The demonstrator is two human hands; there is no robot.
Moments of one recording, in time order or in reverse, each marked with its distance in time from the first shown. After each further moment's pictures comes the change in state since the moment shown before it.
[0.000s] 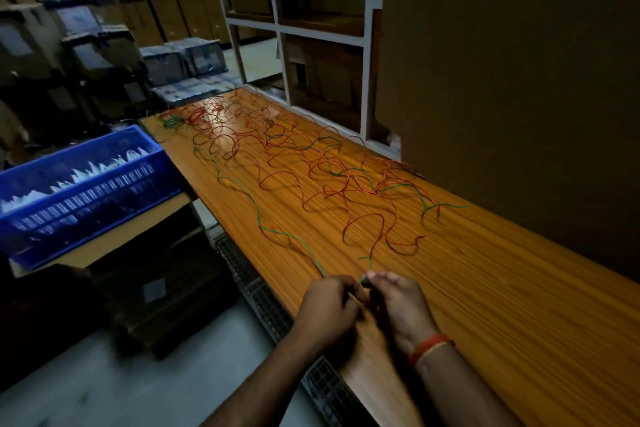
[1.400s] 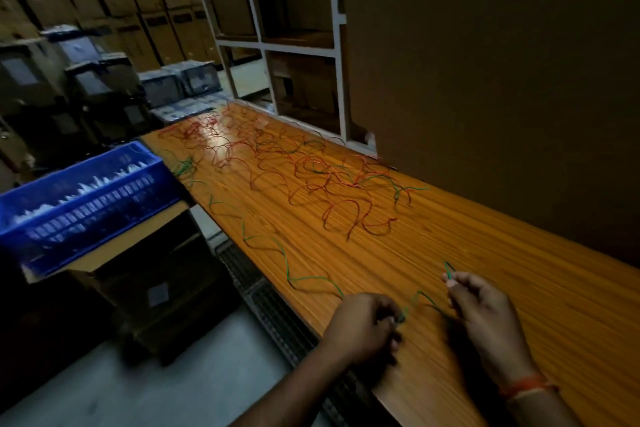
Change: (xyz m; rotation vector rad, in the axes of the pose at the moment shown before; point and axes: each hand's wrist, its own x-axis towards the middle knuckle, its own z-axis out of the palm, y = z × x) left_hand -0.066 0.073 0.070 -0.133 -0.250 0.026; right_hand -0.101 -0.017 -0.152 -0.335 0.212 -0.467
